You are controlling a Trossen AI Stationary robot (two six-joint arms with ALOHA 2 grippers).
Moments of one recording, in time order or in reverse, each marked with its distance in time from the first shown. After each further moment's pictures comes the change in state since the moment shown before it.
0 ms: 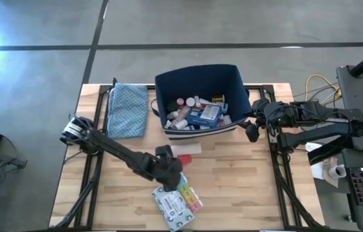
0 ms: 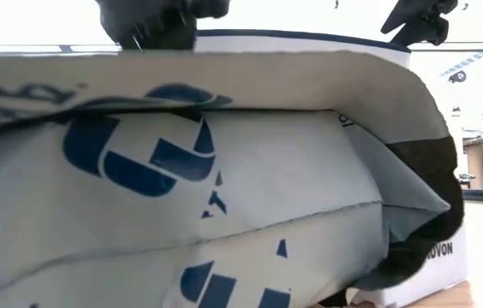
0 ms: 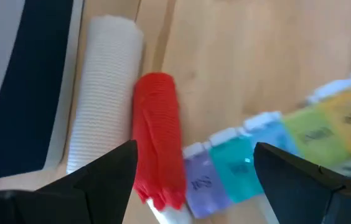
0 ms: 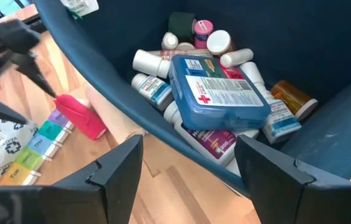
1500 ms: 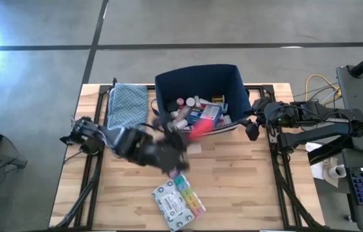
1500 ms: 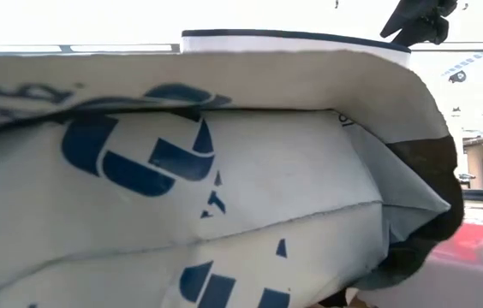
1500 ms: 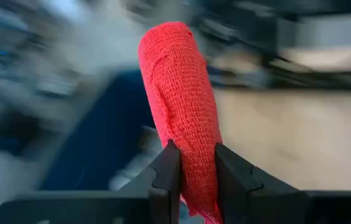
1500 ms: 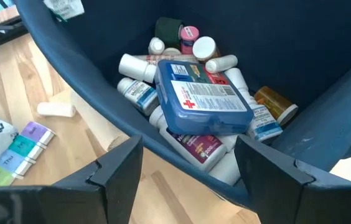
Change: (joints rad) left arm 0.031 0.073 0.955 -0.474 -0.425 0.240; right arm -0.001 -0.004 -0.002 -0.008 0.056 -0.026
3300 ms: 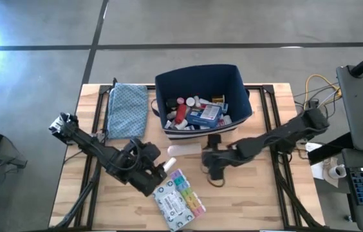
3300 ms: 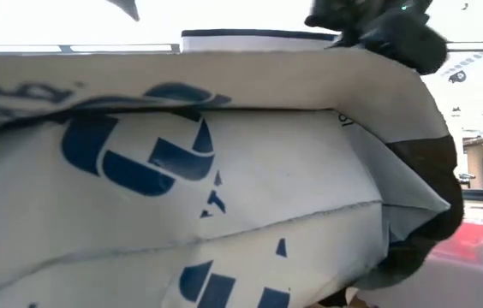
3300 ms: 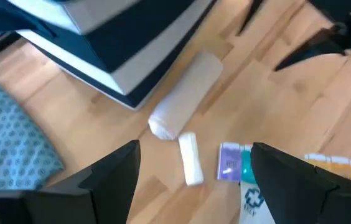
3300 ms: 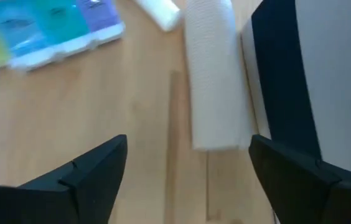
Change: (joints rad) left arm -0.176 -0.236 -0.665 -0.159 0.187 -0.982; right arm 0.303 0.805 0.064 0.422 0.004 -0.364
